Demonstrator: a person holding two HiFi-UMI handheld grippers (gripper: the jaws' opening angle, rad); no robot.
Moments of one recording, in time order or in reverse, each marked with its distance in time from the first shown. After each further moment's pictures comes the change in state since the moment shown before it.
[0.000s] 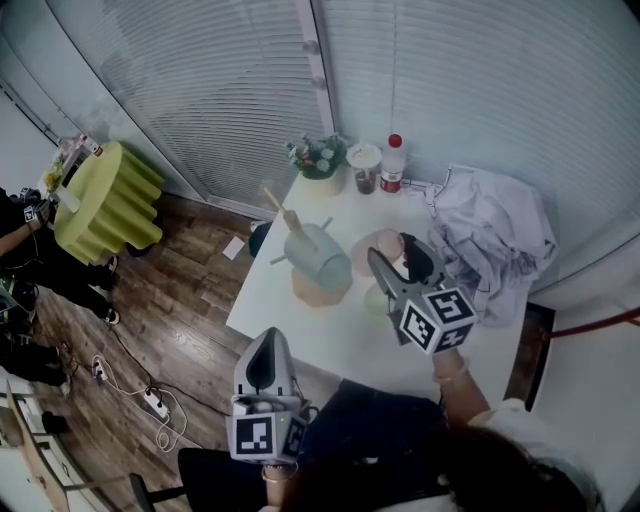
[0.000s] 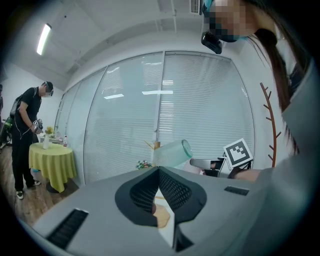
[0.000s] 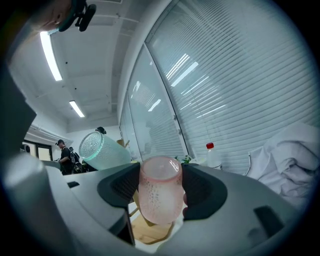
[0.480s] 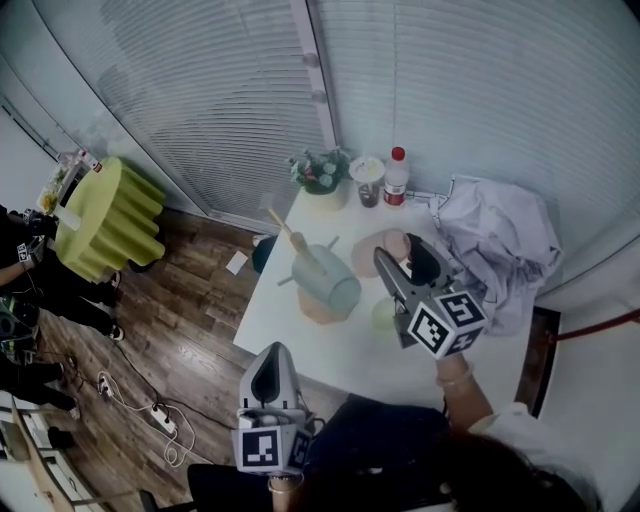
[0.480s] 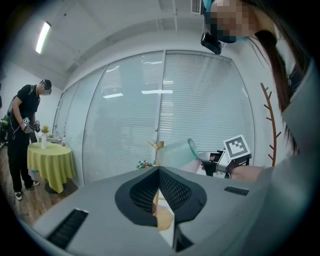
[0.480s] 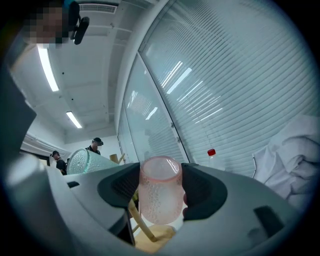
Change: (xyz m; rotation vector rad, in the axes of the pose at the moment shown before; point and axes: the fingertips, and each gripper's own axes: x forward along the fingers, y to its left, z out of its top) left arm 0.013 0.006 0.007 -0.027 -0.027 -0.040; right arm 0.016 -0.006 0.023 0.078 -0.089 -0.003
